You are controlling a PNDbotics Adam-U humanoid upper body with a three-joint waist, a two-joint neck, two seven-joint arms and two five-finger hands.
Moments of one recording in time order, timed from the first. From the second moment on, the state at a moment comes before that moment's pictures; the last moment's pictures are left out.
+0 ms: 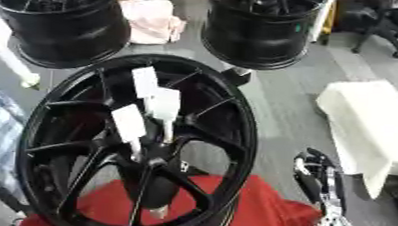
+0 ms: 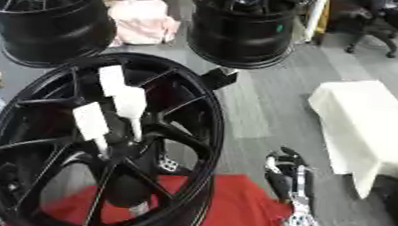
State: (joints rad) left arm -0.51 1.02 -0.06 -1.27 0.20 -0.52 -0.60; right arm -0.25 -0.17 0.10 -1.11 0.16 -0.16 -0.45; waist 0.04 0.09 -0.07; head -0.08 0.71
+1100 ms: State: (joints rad) left arm -0.24 0.43 0.41 -1.05 -0.25 -0.46 -0.53; right arm -0.26 -0.17 0.10 -1.11 0.15 -0.15 -0.45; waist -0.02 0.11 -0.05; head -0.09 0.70
